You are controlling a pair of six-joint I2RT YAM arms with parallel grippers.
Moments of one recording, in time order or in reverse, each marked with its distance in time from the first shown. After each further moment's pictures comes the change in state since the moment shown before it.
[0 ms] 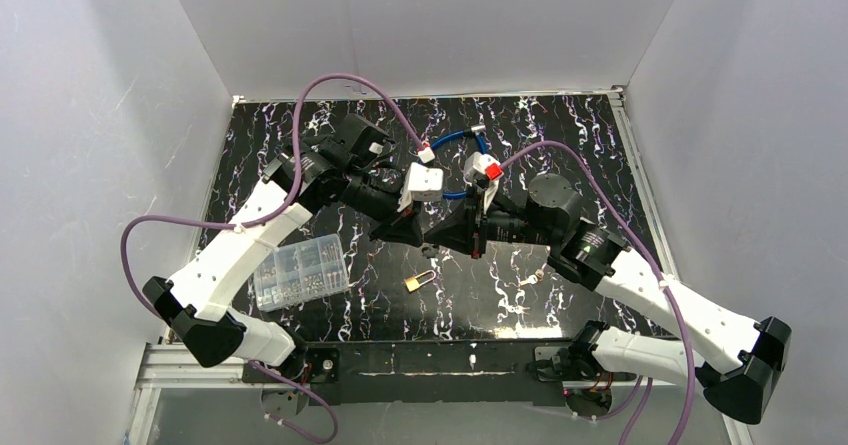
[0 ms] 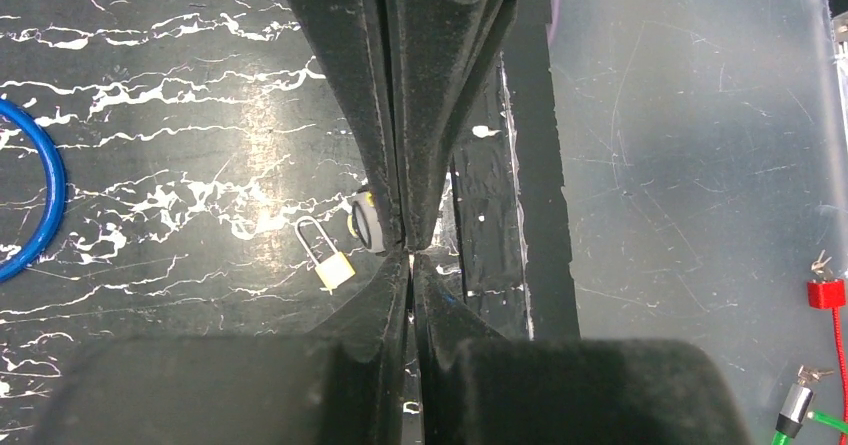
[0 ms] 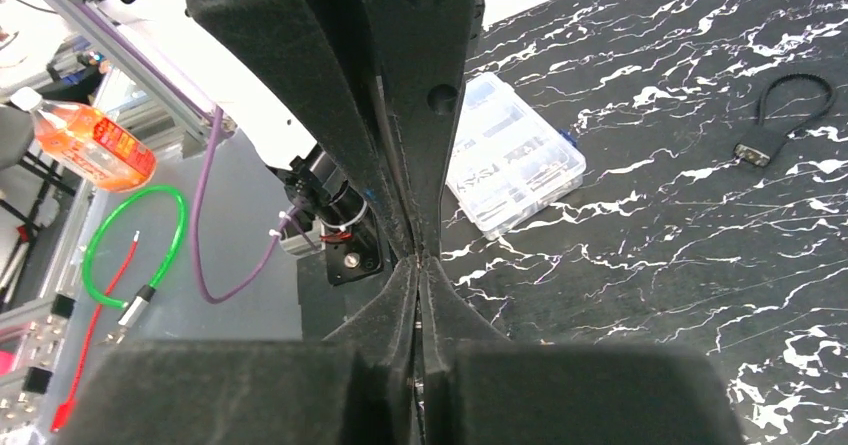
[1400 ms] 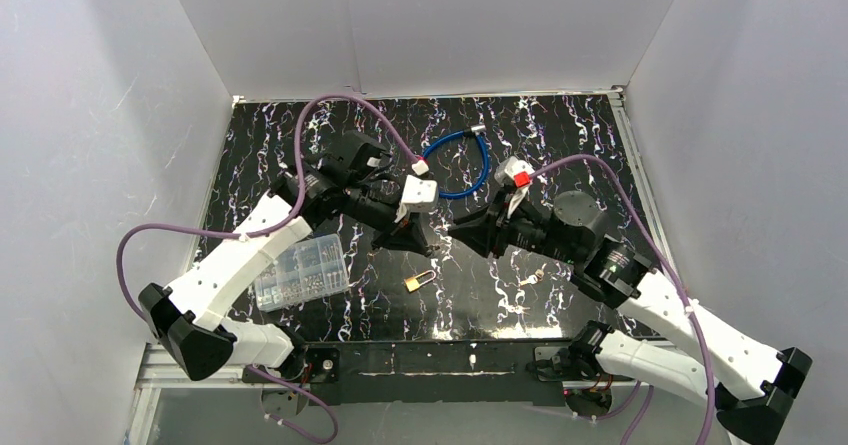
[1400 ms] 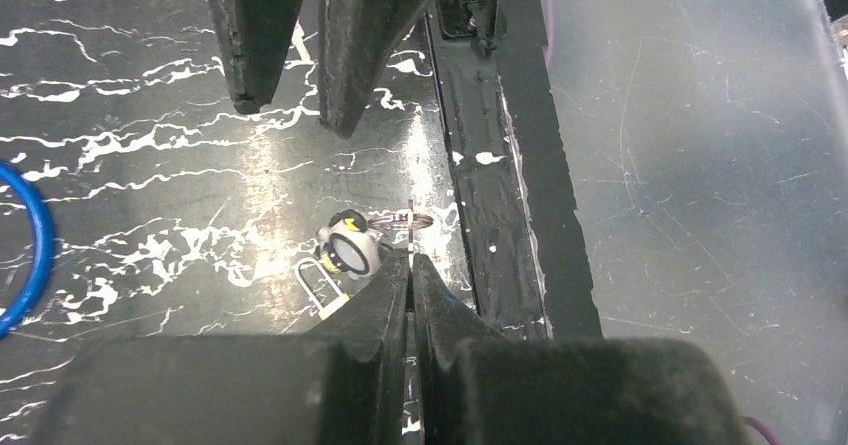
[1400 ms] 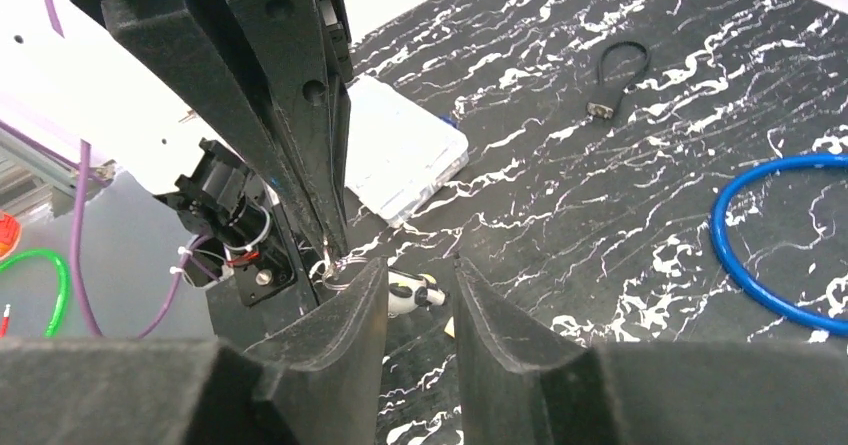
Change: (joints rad) left arm 0.023 -0.083 -0.257 0.240 0.109 0.008; right arm -0.006 -0.174 -0.100 -0.090 0.264 -0.034
